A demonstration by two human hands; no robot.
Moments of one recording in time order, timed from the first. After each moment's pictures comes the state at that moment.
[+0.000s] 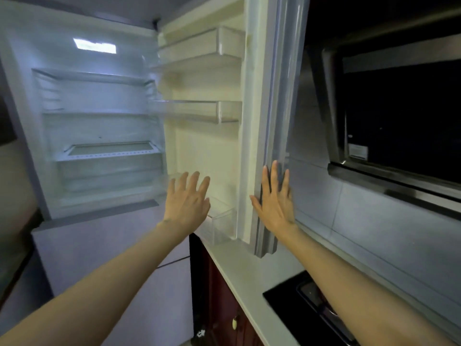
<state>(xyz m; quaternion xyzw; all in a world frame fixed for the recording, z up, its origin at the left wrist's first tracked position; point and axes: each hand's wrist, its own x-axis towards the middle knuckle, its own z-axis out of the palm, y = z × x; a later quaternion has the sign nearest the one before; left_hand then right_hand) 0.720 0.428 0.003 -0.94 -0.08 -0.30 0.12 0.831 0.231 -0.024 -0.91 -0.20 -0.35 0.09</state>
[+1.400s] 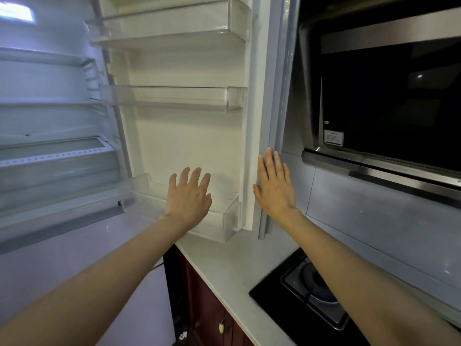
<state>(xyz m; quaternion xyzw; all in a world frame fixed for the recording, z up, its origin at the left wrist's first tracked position) 0.819 0.425 -0.009 -0.95 0.00 -0.29 0.11 0.895 0.211 -0.017 -0.93 -0.13 -0.33 -0.02</state>
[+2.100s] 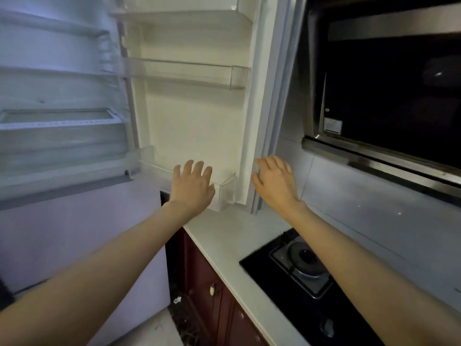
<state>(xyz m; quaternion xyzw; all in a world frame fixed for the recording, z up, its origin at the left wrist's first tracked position) 0.765 0.398 -0.032 -0.96 -0.01 -0.26 0.06 0.814 0.191 -0.014 -0.92 -0.23 -0.32 0.06</state>
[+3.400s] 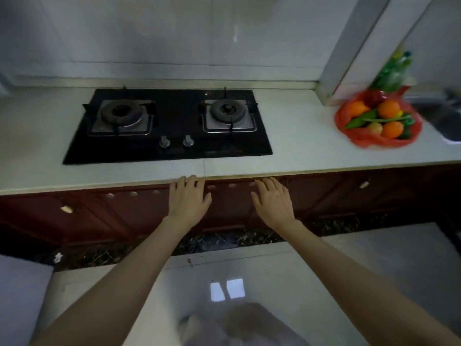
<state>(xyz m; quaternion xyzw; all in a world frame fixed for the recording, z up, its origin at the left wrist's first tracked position) 0.500 0.172 -0.271 -0.88 0.48 0.03 -0.05 0.326 0.030 -0.279 -0.93 0.36 -0.05 0.05</state>
